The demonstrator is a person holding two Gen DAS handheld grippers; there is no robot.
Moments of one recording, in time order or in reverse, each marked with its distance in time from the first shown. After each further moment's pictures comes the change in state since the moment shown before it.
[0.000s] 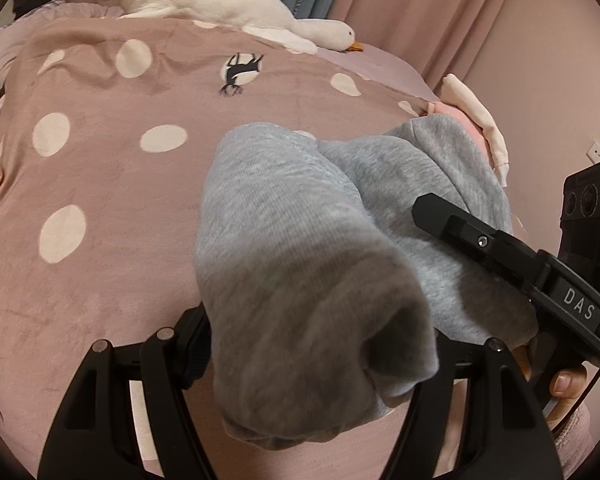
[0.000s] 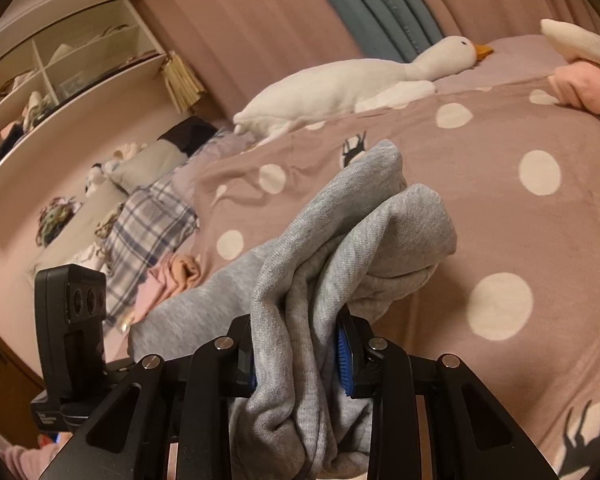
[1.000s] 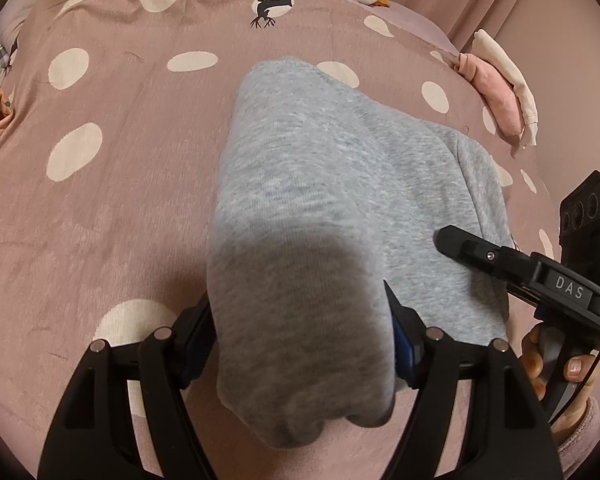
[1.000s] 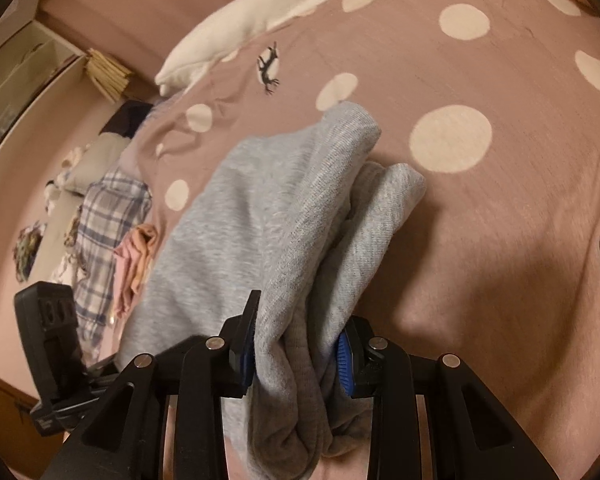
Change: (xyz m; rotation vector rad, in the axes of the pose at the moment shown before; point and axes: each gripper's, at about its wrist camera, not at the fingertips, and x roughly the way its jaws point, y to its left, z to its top) left arm 0.021 0.025 -0.046 -0.024 0.153 0.063; right arm 0.008 -0.045 -0.063 0.297 0.198 -0.102
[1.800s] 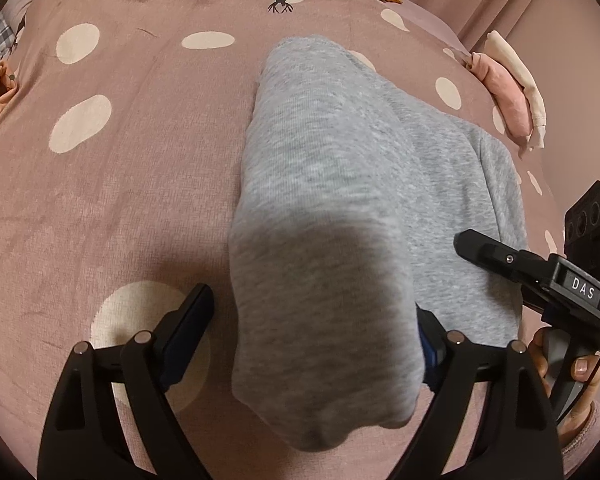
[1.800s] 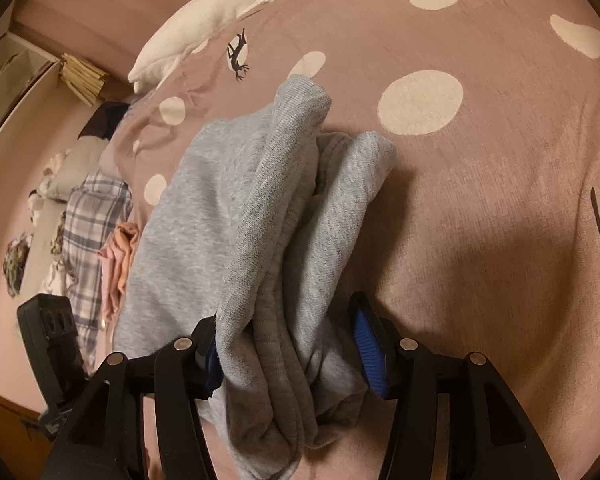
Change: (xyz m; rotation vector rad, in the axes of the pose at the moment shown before) left arm 0.006 0.014 -0.010 -0.039 0.022 -0.005; right arm 0.004 -0.013 -0.010 0.061 0.040 -0.045
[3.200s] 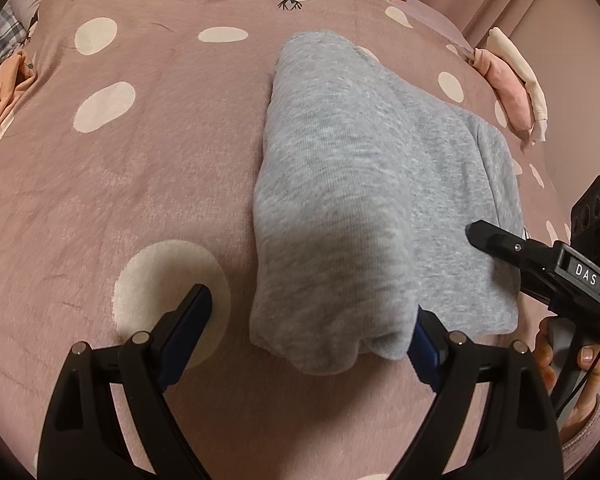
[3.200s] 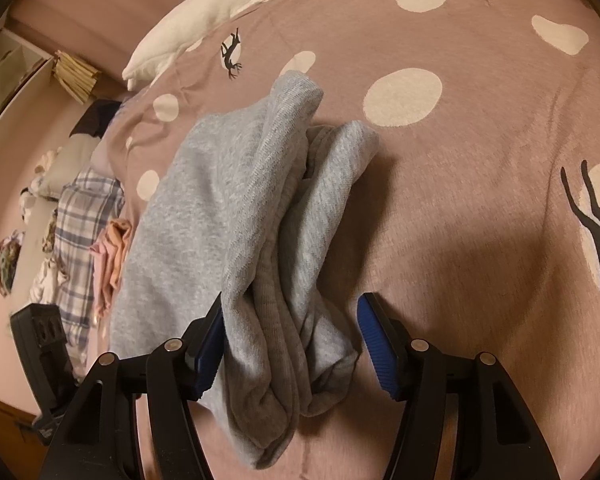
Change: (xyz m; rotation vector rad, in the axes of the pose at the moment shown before) left arm -0.013 0.005 -0.016 -0.002 0.013 0.023; right arm -0.004 0.002 -0.009 0.005 -0.003 -0.041
